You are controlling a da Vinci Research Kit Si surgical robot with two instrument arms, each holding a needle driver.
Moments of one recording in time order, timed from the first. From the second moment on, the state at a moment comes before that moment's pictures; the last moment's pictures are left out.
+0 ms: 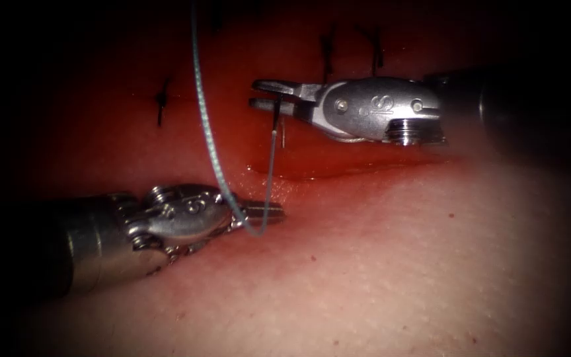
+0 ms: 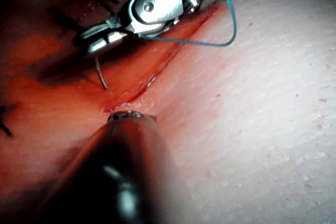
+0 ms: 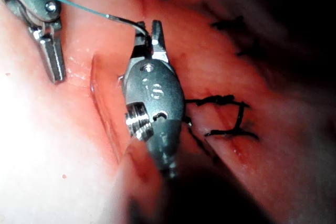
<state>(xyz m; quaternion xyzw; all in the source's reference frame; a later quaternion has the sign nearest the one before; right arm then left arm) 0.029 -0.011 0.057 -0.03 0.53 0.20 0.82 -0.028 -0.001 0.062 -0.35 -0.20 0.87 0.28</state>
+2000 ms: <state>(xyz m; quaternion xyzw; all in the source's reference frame) 0.030 -0.014 0.057 0.39 0.43 0.47 0.67 -0.023 -0.001 0.065 -0.30 -0.22 0.89 0.26</state>
